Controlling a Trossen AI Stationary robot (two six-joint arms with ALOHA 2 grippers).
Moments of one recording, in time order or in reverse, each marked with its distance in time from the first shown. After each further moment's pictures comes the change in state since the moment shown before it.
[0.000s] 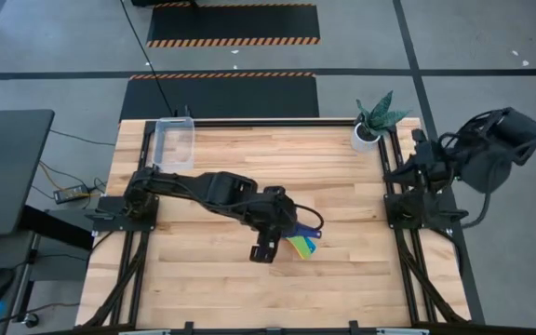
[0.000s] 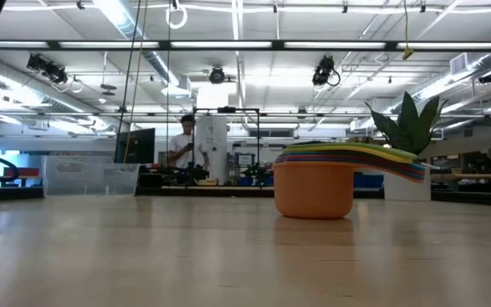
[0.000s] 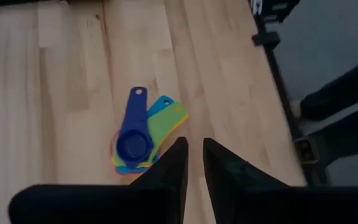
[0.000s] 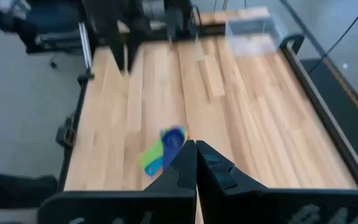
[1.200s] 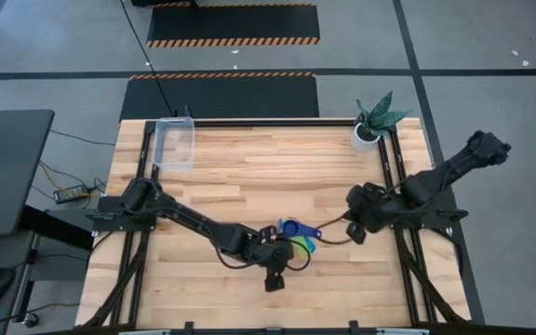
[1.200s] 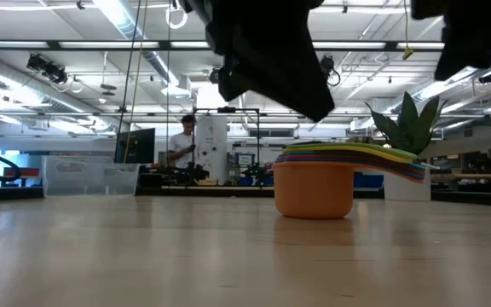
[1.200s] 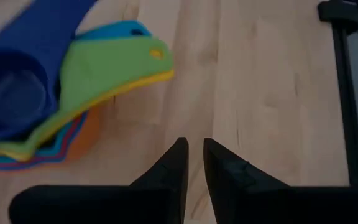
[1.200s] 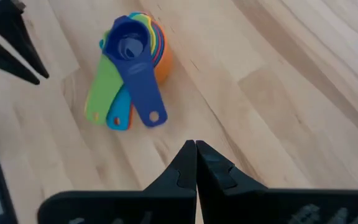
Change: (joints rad) left arm -0.130 0.000 -0.813 0.832 -0.159 -0.415; right arm -0.338 -0.055 -0.952 0.646 -0.309 0.348
